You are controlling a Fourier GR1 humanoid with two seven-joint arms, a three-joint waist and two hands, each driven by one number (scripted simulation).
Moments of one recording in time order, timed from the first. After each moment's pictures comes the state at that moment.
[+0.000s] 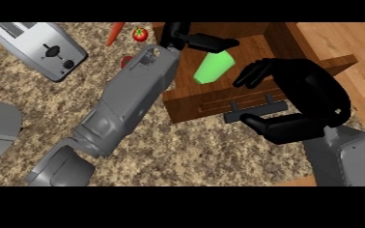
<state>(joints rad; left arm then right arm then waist) -1.26 0.00 -0.28 -0.39 0.49 0.24 -0.37 -0.42 -0.18 0.04 -1.76 -0.28 0.44 0.11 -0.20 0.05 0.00</state>
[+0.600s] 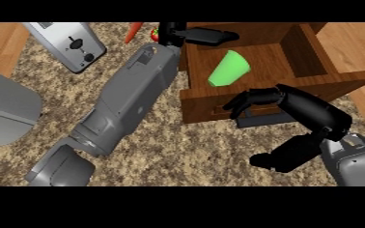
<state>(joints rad) -1.27 0.00 -0.25 -0.38 0.62 0.31 -0.49 -0.35 -0.38 0.18 -1.79 -0.06 0.62 0.19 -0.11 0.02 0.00</state>
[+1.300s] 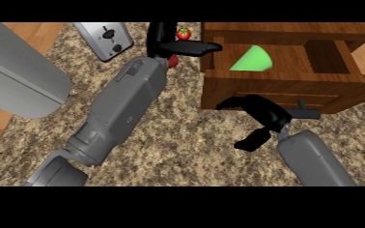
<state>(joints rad) -1.13 0.02 -0.23 -0.49 0.66 0.23 -0.55 -0.38 -0.32 0.36 -1.26 0.46 0.39 -0.07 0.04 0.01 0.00</state>
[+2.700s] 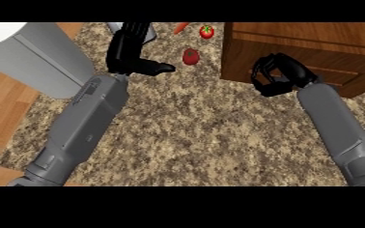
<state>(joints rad) -0.85 0.19 -0.26 -0.75 0.68 0.03 -0.48 -0.77 -0.36 0.06 -0.57 0.36 0.34 -0.43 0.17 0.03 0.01</state>
